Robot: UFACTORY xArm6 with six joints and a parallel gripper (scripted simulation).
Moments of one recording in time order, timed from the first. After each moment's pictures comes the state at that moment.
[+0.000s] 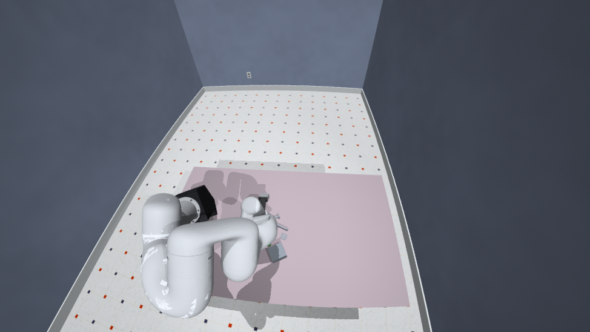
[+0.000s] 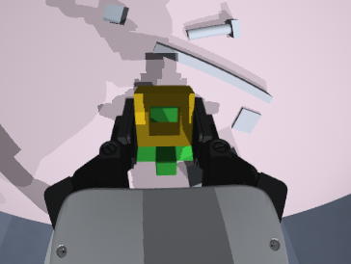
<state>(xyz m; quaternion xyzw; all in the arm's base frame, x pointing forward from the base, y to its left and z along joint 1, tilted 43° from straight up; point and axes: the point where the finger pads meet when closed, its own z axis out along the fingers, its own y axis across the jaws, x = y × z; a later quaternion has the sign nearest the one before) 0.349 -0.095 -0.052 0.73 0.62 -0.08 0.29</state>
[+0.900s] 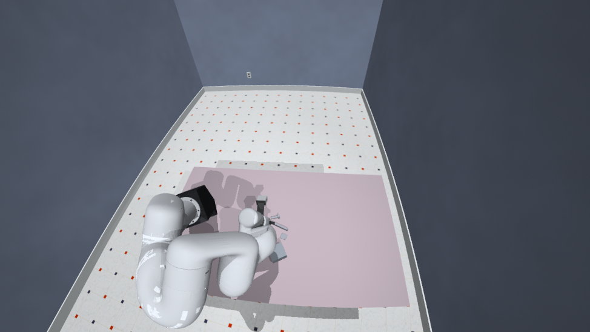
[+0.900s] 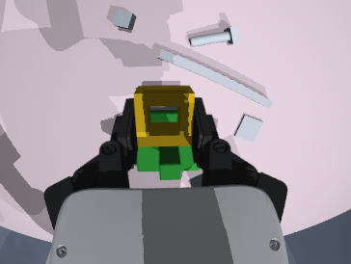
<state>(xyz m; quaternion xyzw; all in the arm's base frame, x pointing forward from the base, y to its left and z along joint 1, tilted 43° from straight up) 0.344 -0.096 -0.049 0.73 0.64 -0.02 0.23</state>
